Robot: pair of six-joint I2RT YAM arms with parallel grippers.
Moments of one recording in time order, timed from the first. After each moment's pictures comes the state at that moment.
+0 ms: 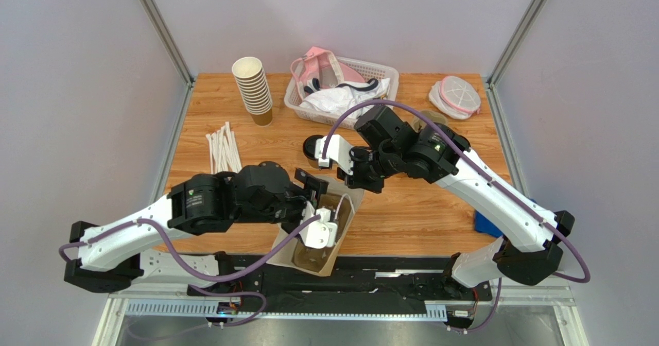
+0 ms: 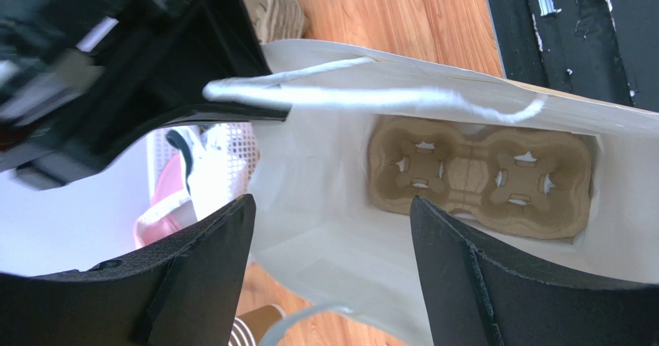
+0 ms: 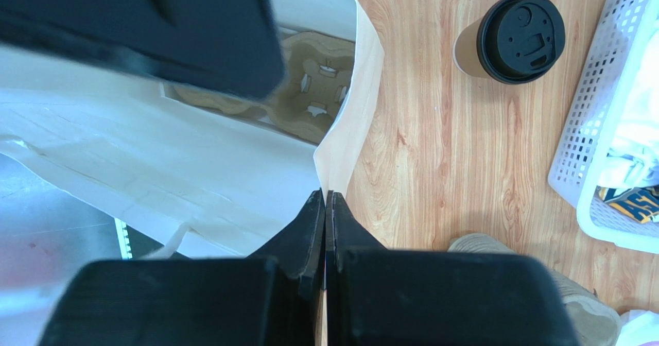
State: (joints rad) left arm -1.31 1.05 1.38 -0.93 -0.02 0.80; right arm 0.97 1.42 1.77 -1.24 -0.25 -0.49
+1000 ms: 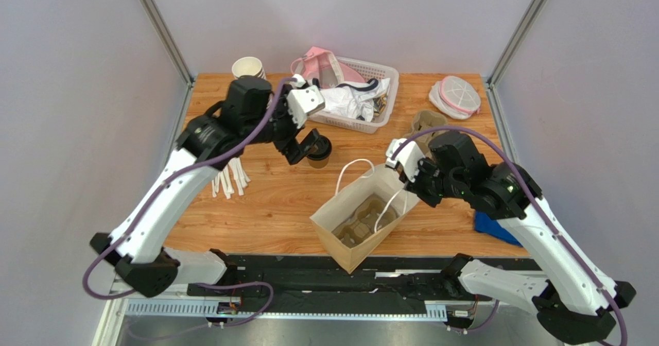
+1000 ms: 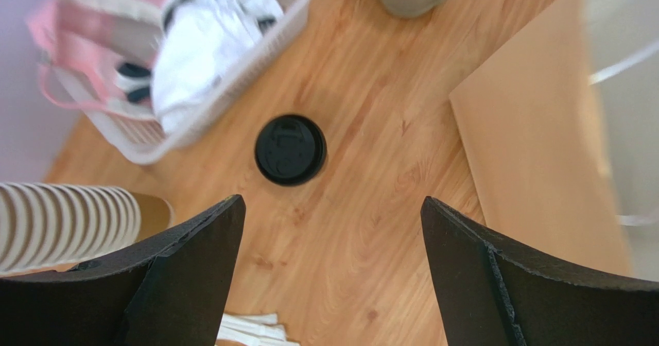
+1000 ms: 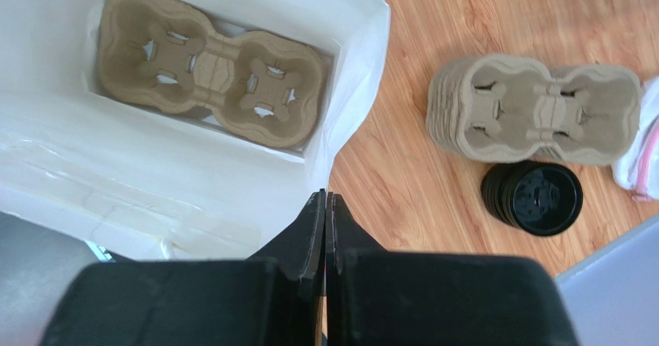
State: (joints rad) left arm -0.66 1.24 1.65 -0.91 0.25 0.39; right arm 0.73 1.00 1.38 -1.21 -0.09 -0.40
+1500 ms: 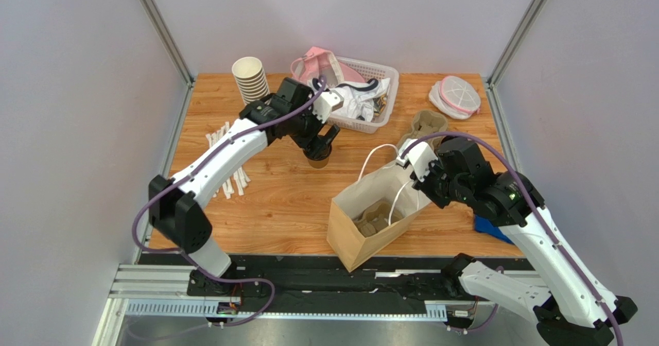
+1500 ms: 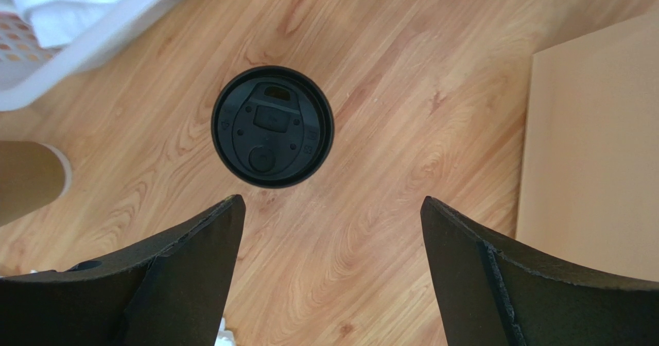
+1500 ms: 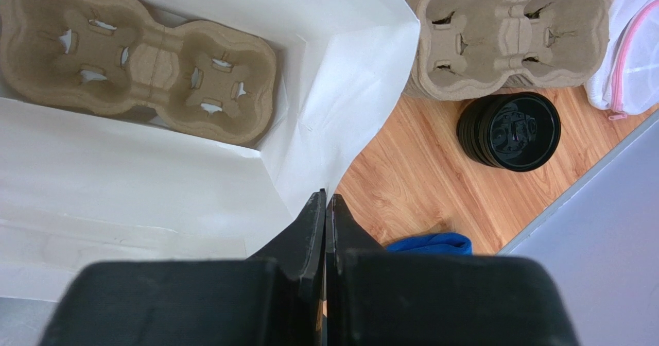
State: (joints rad) left arm -0.59 1.59 1.55 -0.79 0.22 0.25; right arm 0.64 0.90 1.25 -1.19 0.04 -0.38
